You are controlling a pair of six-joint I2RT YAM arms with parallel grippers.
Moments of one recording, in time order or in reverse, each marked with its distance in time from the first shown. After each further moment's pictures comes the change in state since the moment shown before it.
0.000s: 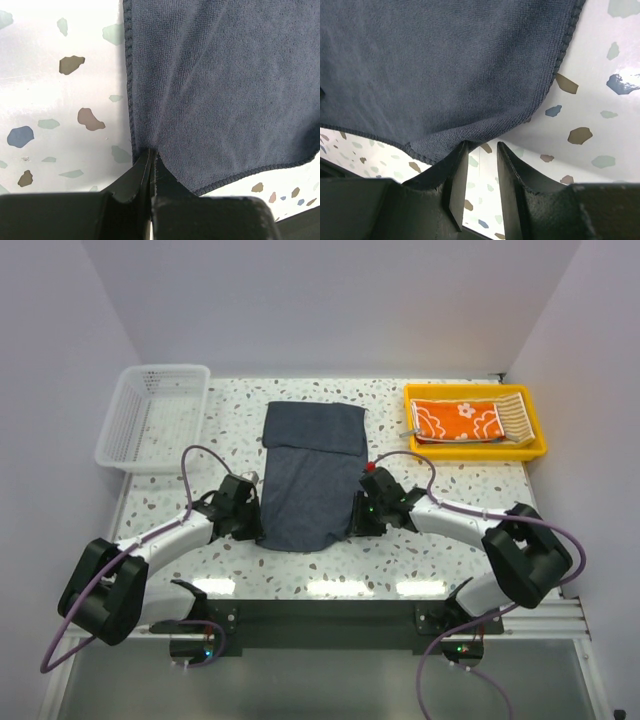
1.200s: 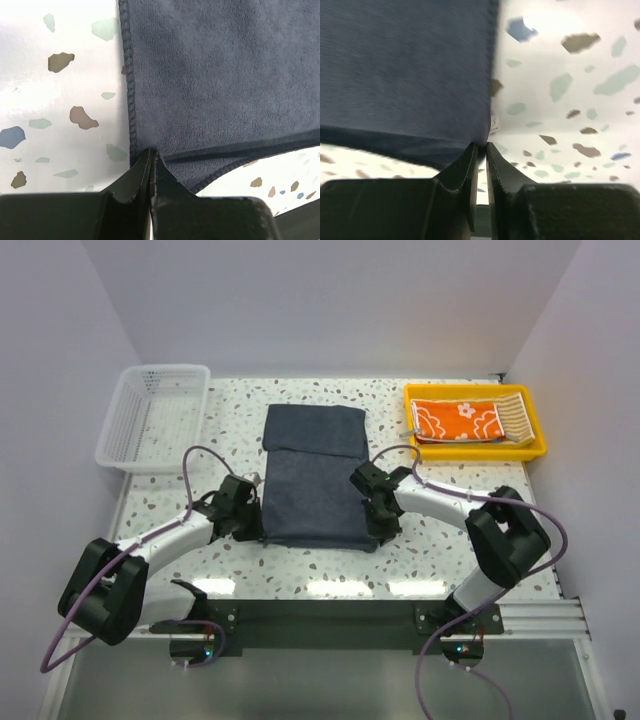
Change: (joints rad) left arm 0.000 0.000 -0.002 0.002 0.020 0.014; right arm 0.000 0.127 0.229 -0.487 0.151 -0.143
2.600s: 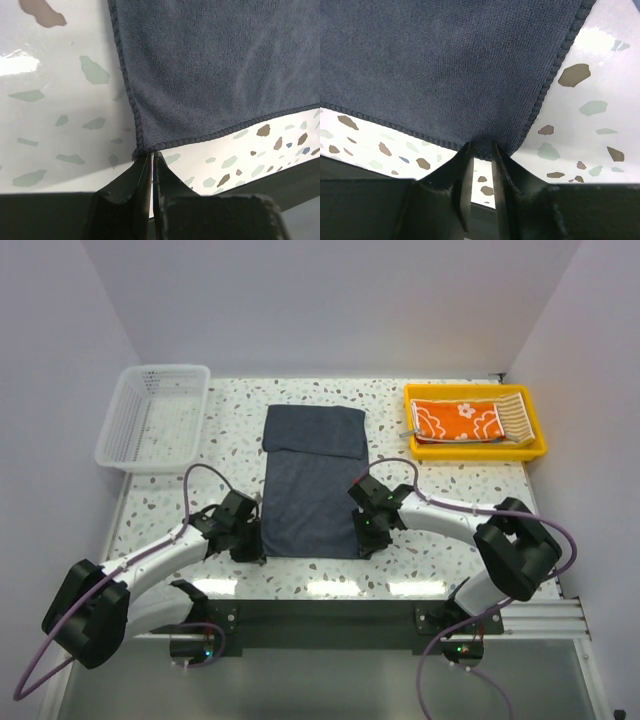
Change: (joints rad) left arm -0.104 -0.127 -0.053 -0.178 0.045 -0.090; right arm 0.079 -0.060 -0.146 0.189 -0.145 -0.010
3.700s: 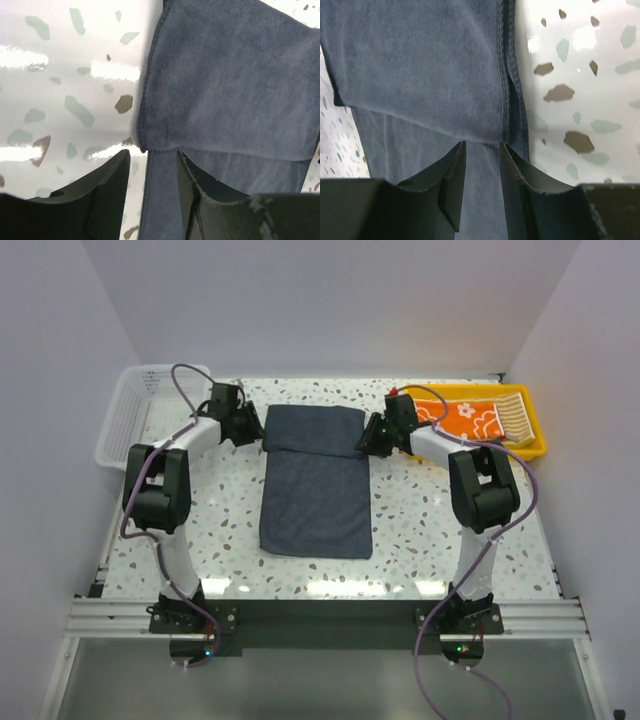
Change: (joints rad) left arm 0.407 0.811 0.892 0.229 -0.011 0.152; right arm -0.475 0.433 0.500 0.407 -0.114 0.011
